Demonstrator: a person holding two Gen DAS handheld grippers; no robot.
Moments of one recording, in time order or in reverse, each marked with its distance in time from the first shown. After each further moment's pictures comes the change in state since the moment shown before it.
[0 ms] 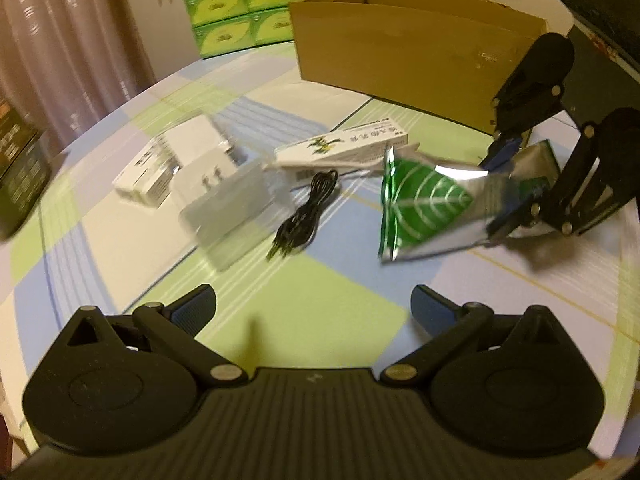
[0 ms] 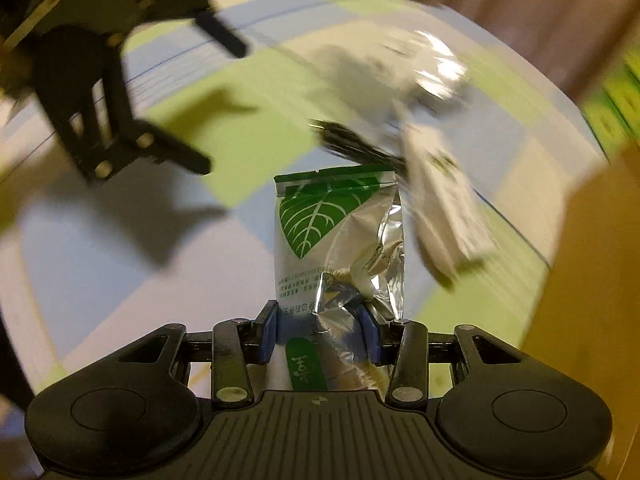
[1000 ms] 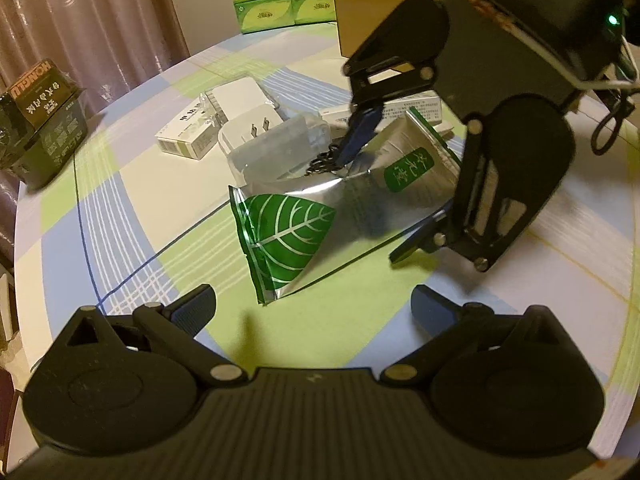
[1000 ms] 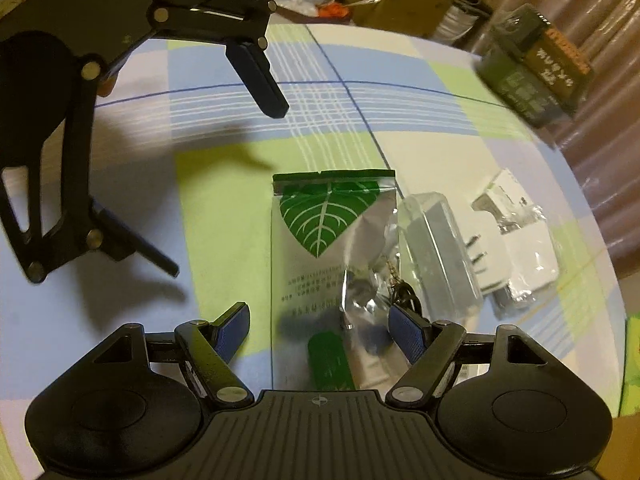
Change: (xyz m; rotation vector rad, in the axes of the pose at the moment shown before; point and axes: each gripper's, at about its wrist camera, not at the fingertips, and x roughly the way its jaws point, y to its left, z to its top) left arm -0.022 0.015 -0.038 -0.080 0.040 0.072; right arm 0.052 0.042 0.093 -0.524 -0.089 0.057
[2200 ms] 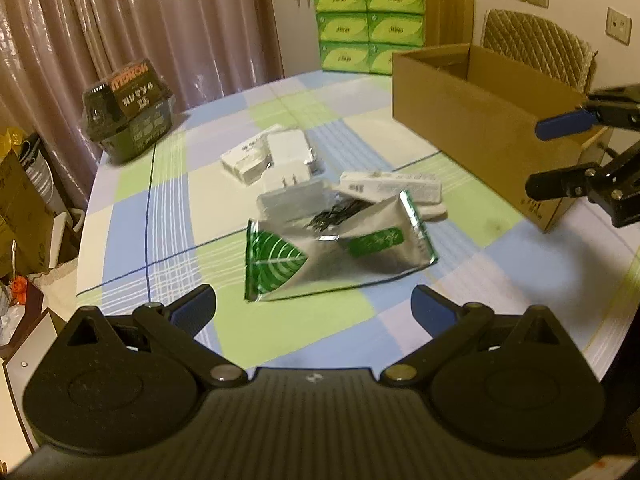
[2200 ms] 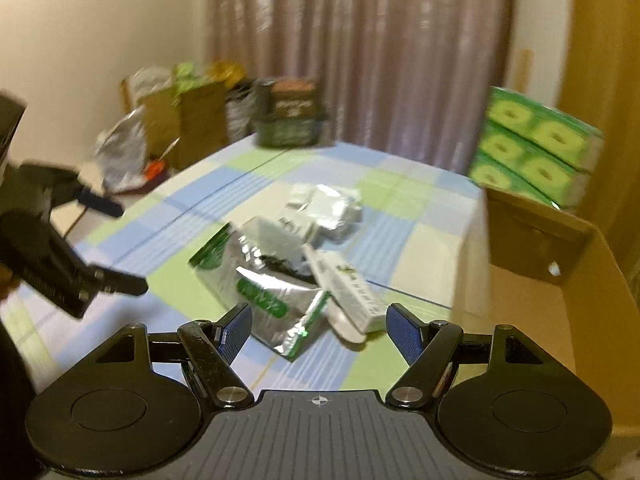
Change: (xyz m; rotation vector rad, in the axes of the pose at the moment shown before) left arm -0.083 -0.066 0.034 -0.271 -0.047 0.210; right arm -0.193 0.029 -0.120 0.696 -0.357 -0.266
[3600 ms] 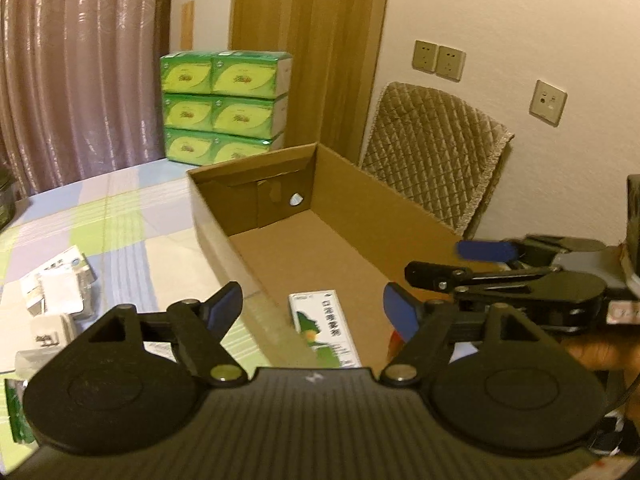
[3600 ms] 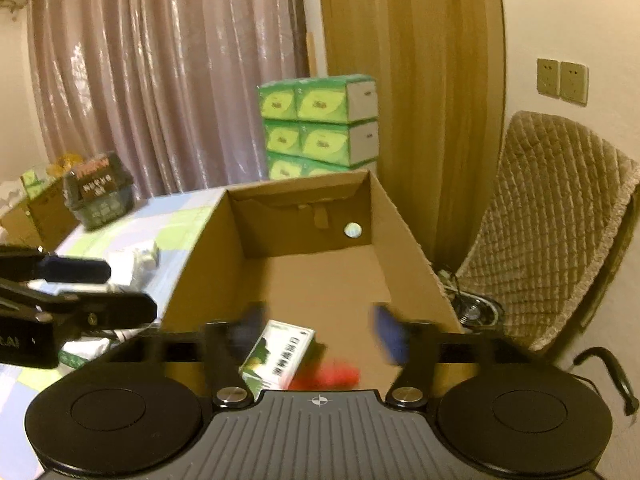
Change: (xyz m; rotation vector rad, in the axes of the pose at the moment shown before) left arm 0.051 -0.202 0.153 -0.062 -0.183 -0.260; right arm -0.071 -0.186 -0.053 0.433 -0.123 -0.320
